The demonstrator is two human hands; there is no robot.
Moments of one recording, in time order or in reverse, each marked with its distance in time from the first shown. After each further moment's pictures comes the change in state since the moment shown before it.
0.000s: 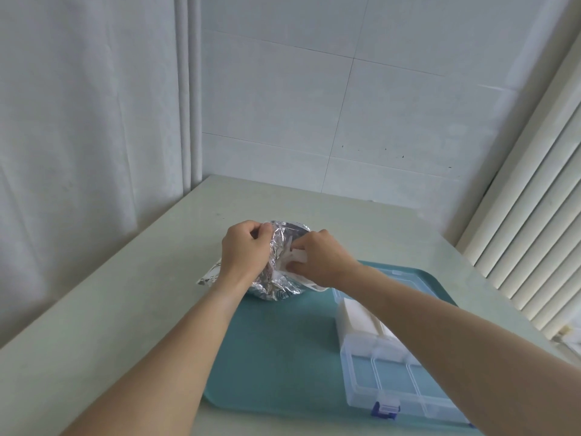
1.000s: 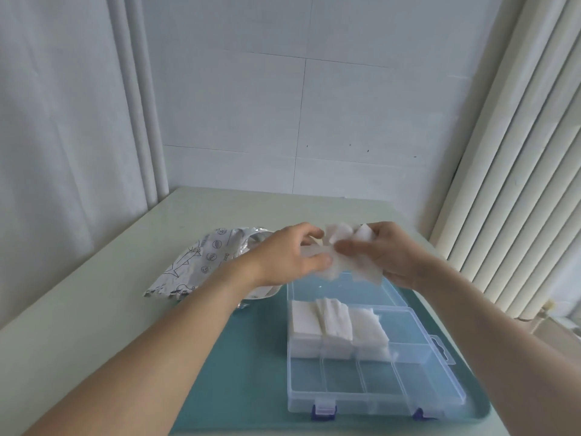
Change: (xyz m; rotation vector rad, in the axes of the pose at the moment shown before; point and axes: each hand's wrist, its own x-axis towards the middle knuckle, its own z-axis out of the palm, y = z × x) left_hand -0.033 0.088 0.066 0.262 -0.798 0.243; right_hand -0.095 0.104 -0.078 1.098 0.135 0.394
